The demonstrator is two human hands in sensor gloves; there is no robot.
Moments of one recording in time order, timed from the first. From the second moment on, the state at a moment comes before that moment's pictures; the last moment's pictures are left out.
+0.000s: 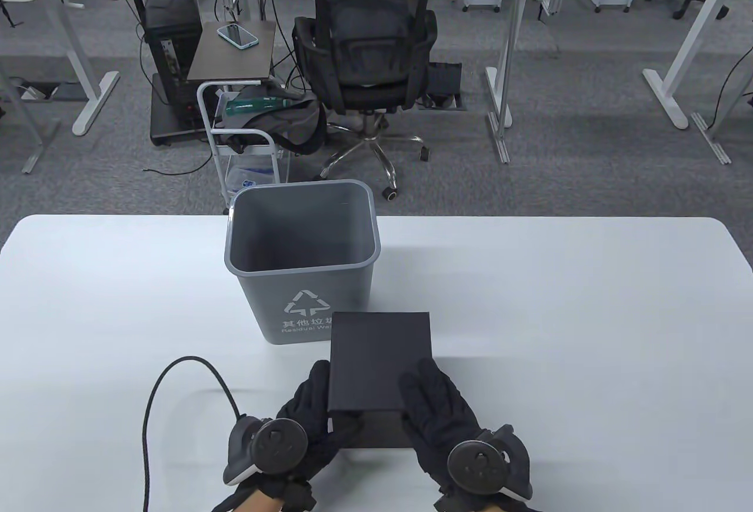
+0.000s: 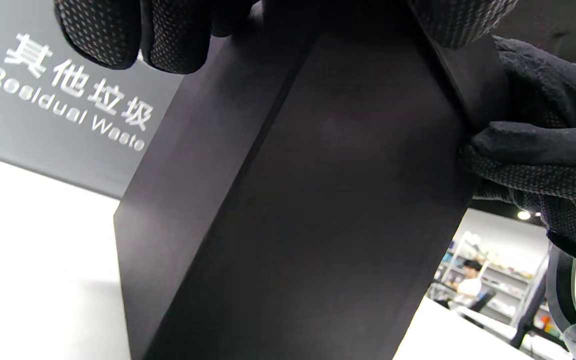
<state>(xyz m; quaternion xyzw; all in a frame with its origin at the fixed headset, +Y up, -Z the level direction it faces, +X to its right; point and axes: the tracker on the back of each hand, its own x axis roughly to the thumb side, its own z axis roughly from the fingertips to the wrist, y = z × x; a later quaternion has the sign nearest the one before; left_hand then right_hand) -0.170 -0.741 -0.303 0.10 -0.25 0.25 0.93 0.103 -0.728 -0.286 0.28 -0.17 0.90 0.28</state>
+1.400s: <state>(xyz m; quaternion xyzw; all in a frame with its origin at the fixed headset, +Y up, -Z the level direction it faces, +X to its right) -0.184 -0.772 -0.323 -0.03 -0.18 0.47 0.86 0.192 -0.712 -0.313 -0.08 -0.16 0.96 0.23</state>
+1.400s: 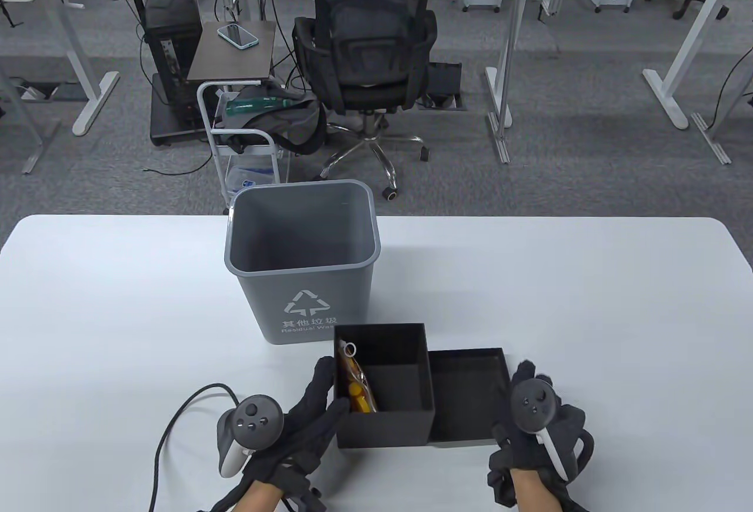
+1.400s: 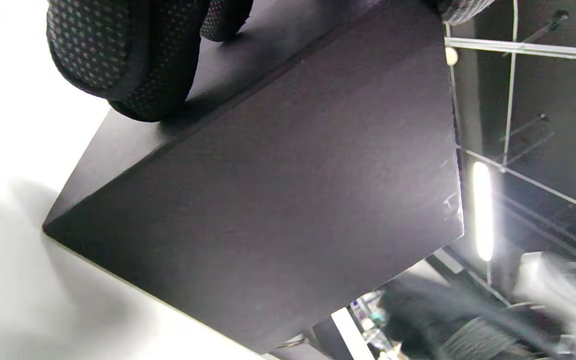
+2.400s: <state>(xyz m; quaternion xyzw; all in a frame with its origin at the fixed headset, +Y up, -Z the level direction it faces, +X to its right) -0.185 -0.766 -0.321 -0.03 -0.18 0.47 0.87 -0.019 -0.691 -0.403 0.09 0.22 0.97 0.04</state>
